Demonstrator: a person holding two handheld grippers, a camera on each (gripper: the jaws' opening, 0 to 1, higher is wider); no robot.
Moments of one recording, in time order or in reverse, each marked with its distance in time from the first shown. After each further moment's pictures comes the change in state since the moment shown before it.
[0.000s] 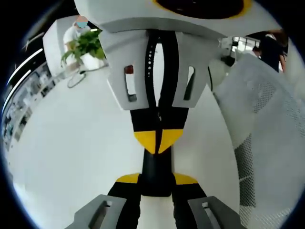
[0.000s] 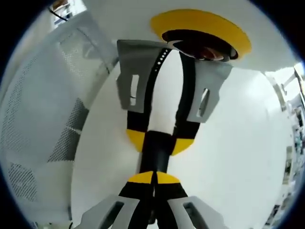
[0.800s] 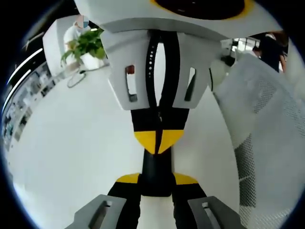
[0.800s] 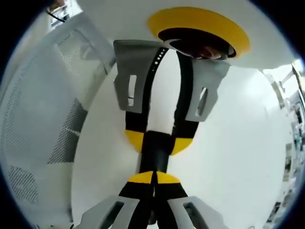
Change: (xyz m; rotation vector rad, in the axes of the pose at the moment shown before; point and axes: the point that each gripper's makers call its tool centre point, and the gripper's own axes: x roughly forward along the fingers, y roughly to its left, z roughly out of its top) left arm -0.001 -0.003 0.002 -0.001 0.004 0.001; right arm -0.001 0.001 0.001 0.009 -0.008 -0.012
